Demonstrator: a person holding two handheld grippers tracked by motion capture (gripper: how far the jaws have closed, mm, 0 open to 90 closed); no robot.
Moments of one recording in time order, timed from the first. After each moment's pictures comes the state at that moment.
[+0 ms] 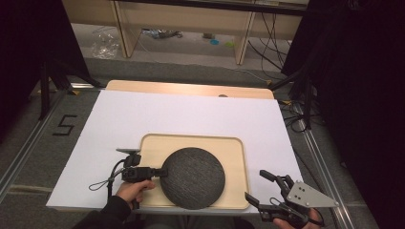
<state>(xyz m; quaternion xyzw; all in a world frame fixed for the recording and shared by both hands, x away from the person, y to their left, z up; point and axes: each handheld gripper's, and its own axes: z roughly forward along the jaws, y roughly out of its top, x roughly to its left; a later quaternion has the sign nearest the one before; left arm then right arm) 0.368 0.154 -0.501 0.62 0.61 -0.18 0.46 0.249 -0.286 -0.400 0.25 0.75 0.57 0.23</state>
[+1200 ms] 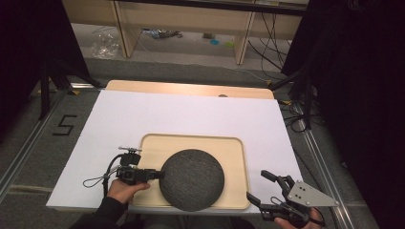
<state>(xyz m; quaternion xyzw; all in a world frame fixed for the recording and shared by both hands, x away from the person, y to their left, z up) 0.358 0.158 -0.469 0.72 0.56 -0.07 0.41 0.250 -0.290 -0.404 0.26 0.75 0.56 0.22</state>
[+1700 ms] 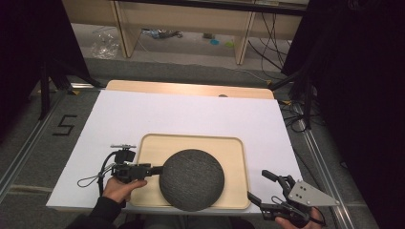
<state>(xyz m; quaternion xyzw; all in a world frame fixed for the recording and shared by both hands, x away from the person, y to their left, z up) 0.355 0.168 -0.456 0.70 0.54 -0.06 0.46 0.252 -0.293 -0.405 0.26 0.75 0.56 0.23</state>
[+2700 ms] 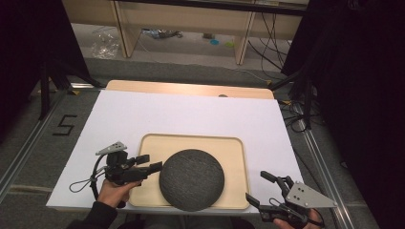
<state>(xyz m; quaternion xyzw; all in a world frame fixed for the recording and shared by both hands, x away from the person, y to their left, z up) 0.332 0.171 -0.429 0.68 0.47 0.01 0.56 0.247 -0.288 -0.404 0.26 0.76 0.56 0.22</state>
